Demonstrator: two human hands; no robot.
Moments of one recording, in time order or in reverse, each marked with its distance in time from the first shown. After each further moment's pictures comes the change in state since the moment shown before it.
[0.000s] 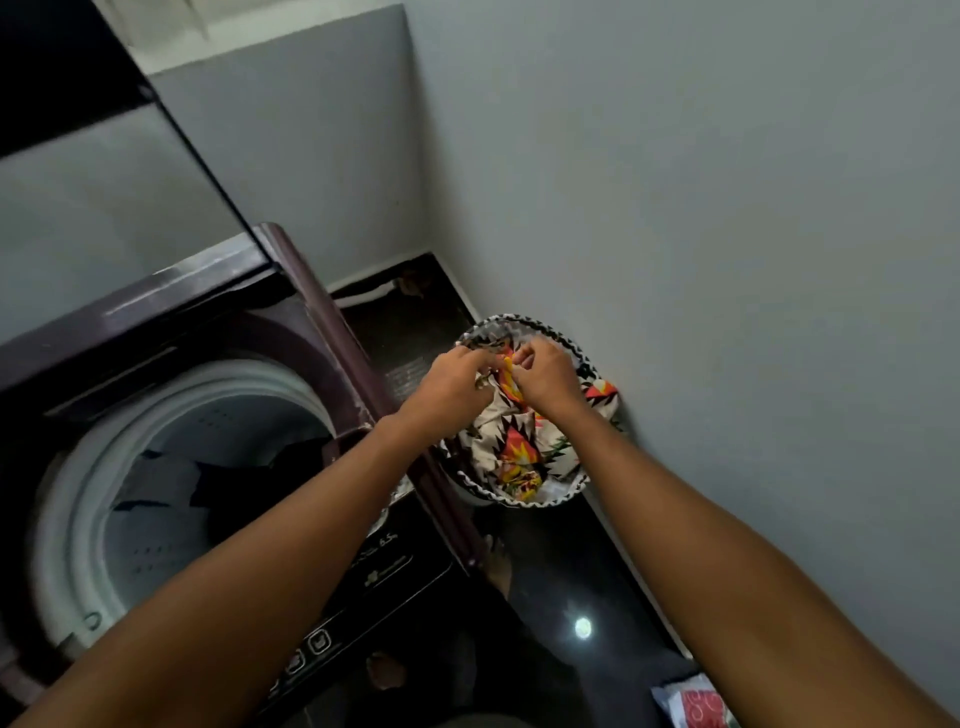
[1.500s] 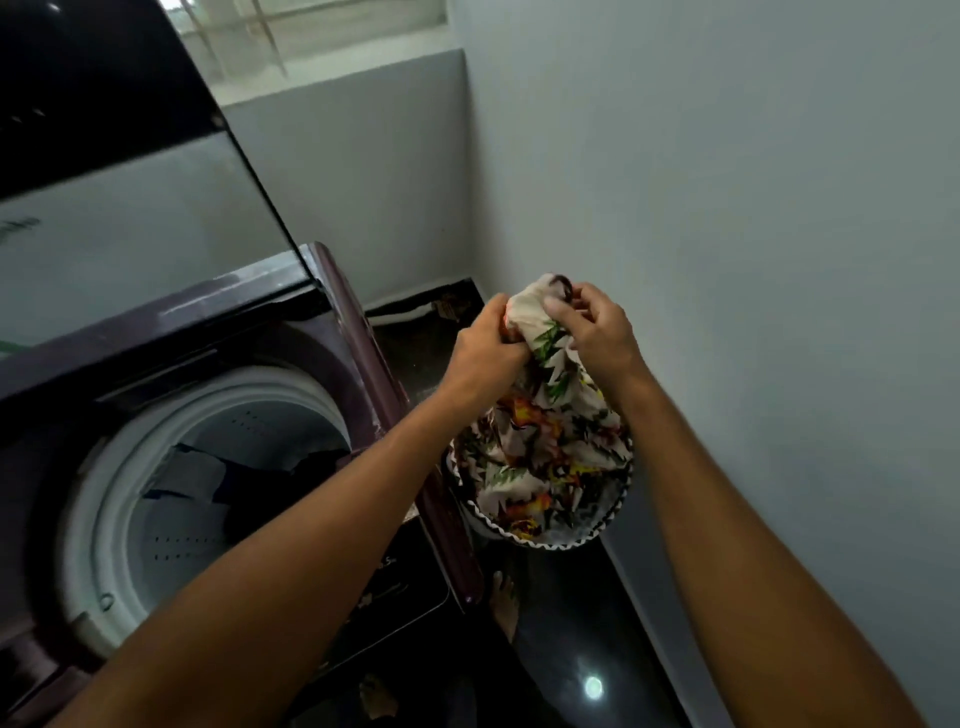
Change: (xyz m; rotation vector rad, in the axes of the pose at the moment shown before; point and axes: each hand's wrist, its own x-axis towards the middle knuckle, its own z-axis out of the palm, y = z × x) left_hand 0.015 0.069 -0.045 -0.548 0.313 -0.195; right_hand 0.003 -0.070 -0.096 0.544 -0.089 -0.210
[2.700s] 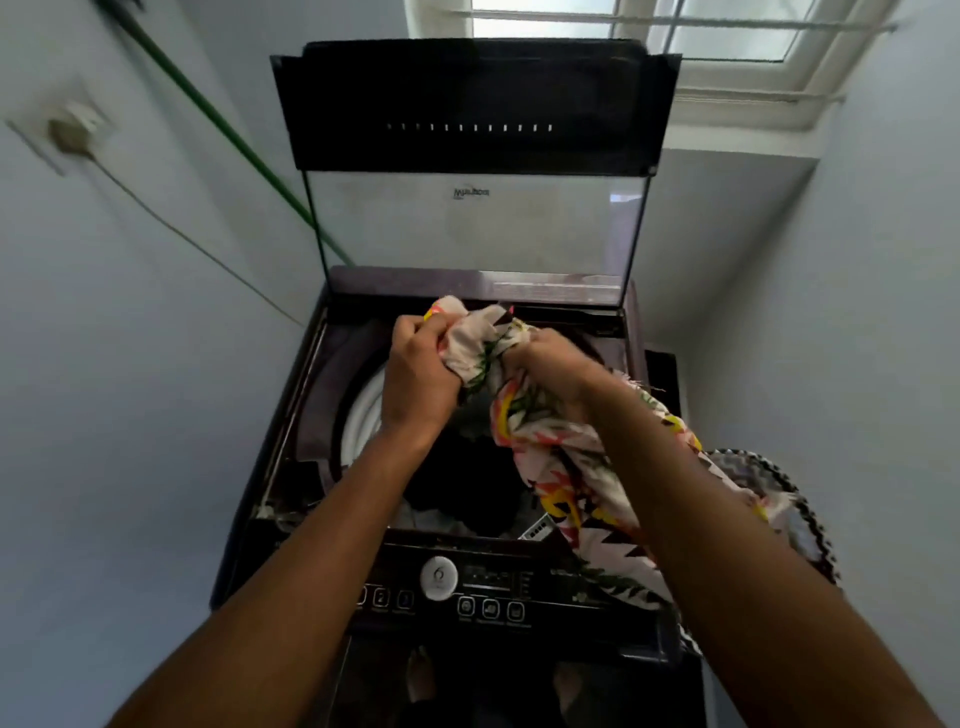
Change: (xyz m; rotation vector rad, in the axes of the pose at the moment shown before) left_hand -0.168 -0.106 -0.284 0.376 0.896 -0.089; right_hand -0.080 -0.116 0.325 -0.149 -0.826 0.100
